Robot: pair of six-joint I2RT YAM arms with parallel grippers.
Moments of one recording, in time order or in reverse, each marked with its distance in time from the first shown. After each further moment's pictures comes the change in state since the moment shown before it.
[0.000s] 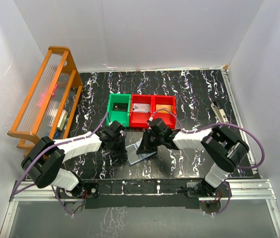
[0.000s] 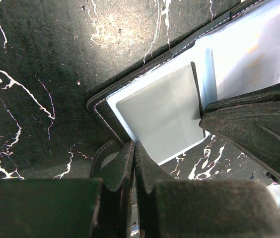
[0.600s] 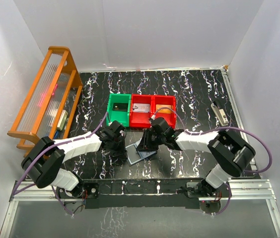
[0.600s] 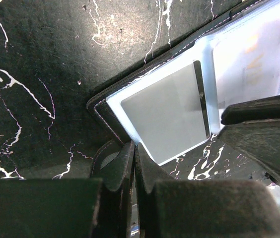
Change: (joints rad) left arm 0.000 0.000 -0.001 0.001 0.000 -0.010; right arm -0.002 -0.094 -0.025 -0.018 0.063 0.029
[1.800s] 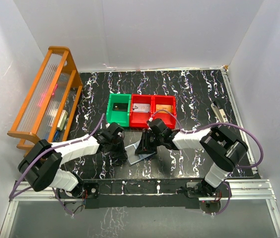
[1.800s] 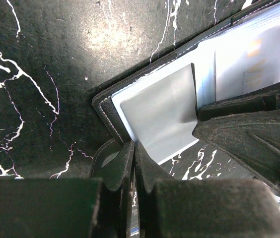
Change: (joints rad) left arm -0.005 -0.054 -0.064 0.064 -0.012 -0.080; right arm 0.007 0.105 0.024 0.031 -0.071 -0.001
